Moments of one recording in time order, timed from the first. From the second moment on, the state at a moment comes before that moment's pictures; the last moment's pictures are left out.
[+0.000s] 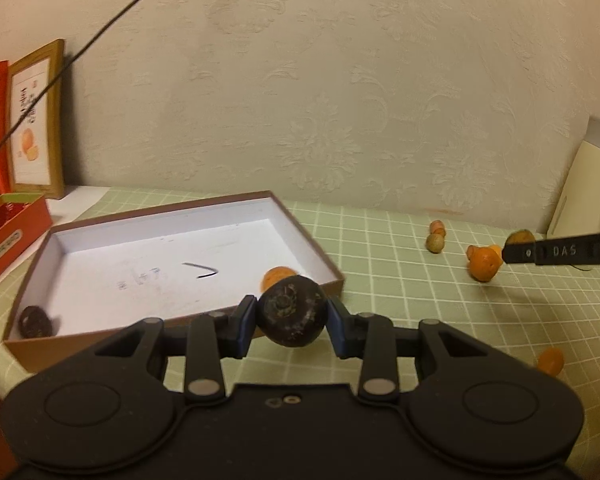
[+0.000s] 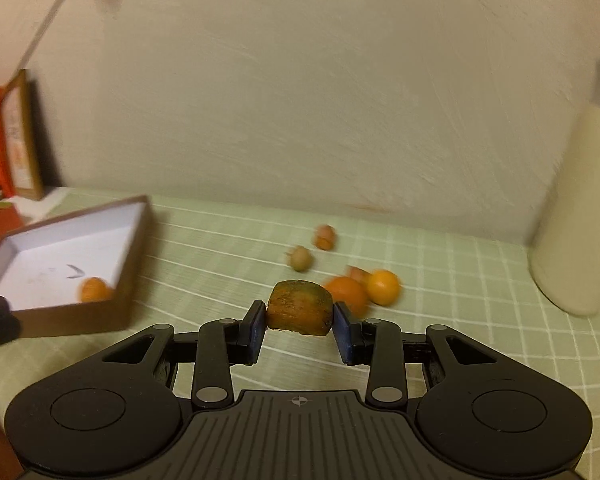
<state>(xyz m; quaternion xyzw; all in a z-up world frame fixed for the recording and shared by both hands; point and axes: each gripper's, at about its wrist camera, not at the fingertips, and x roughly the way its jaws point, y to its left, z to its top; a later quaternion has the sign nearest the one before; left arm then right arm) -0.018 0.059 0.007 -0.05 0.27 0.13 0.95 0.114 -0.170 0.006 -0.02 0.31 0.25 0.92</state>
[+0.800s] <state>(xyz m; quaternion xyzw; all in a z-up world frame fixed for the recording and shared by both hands) -0.062 0.147 0.021 -0.06 0.23 0.23 0.94 0.047 -0.014 0.022 -0.09 0.25 0.41 0.87</state>
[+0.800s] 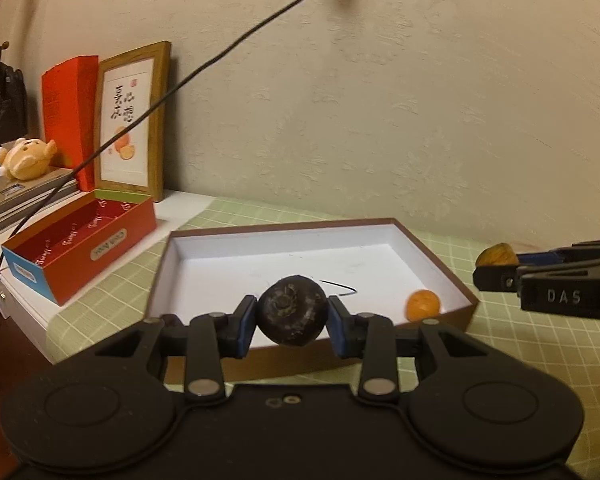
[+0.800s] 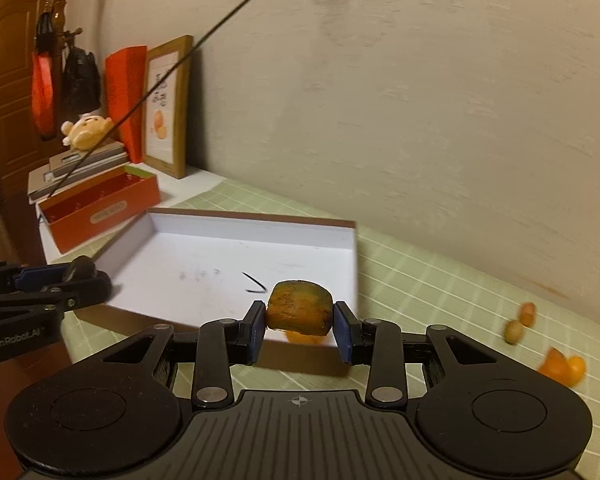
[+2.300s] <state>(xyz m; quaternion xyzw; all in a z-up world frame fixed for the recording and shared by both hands) 0.002 0.246 -0.008 -0.09 0.25 0.29 0.92 0.114 0.090 -0.009 -0.05 0.27 0.42 0.86</state>
